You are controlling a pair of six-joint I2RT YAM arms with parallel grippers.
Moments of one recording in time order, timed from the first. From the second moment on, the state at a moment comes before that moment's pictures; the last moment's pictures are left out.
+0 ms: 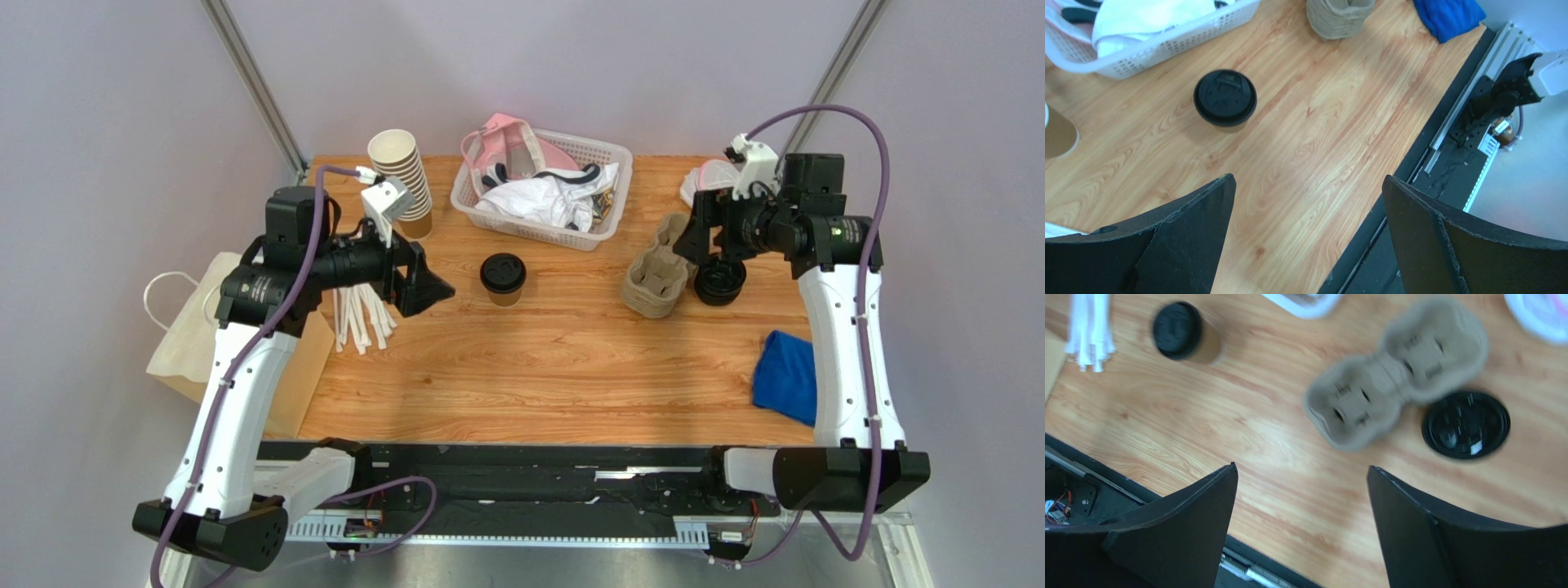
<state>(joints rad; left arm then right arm) -0.20 1.06 1.39 -0.89 0.75 0.18 -0.02 1.28 1.57 -1.03 -0.47 -0.11</state>
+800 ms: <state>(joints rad) -0.20 1.06 1.27 -0.82 0.70 0.11 -0.06 1.64 1.51 -0.94 -0.14 0.20</state>
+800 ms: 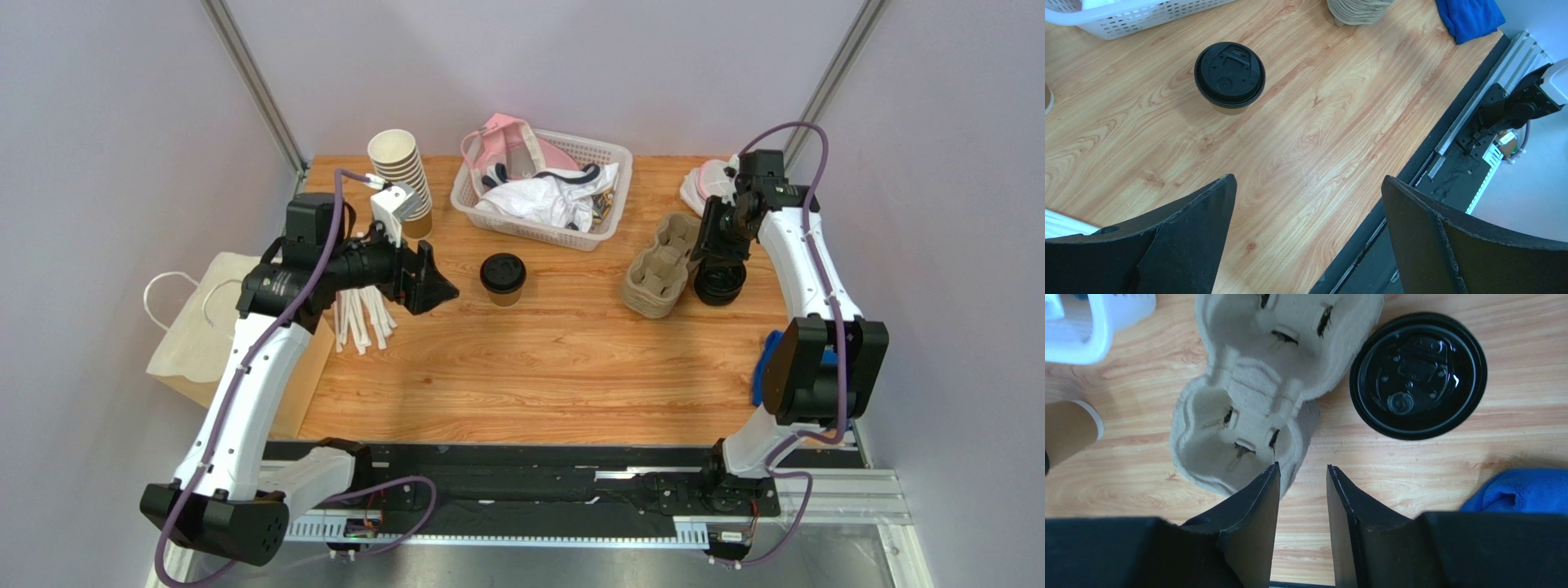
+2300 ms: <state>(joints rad) -0.20 1.12 1.25 -0.72 0.69 0.04 -0.02 1.82 1.59 -0.92 -0.14 0.27</state>
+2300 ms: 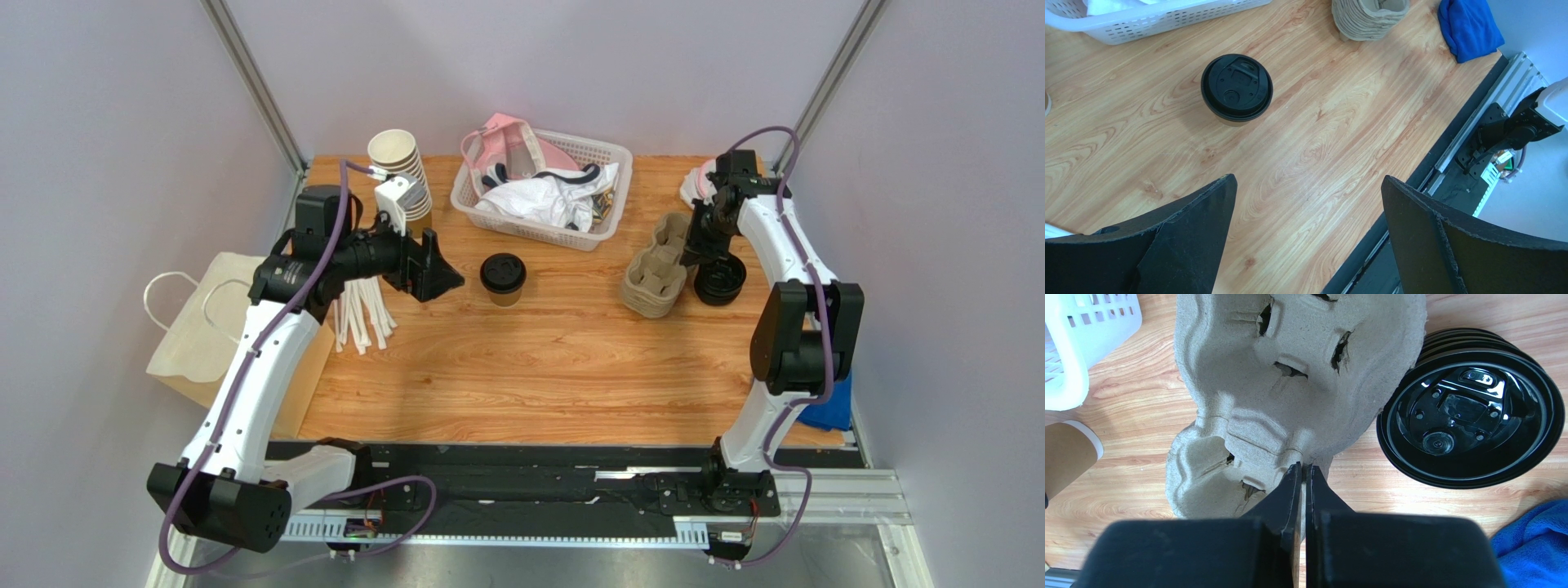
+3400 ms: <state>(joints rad) -0.20 1.12 1.25 -0.71 0.69 0.03 0.04 1.59 1.64 -0.91 -0.42 0.24</state>
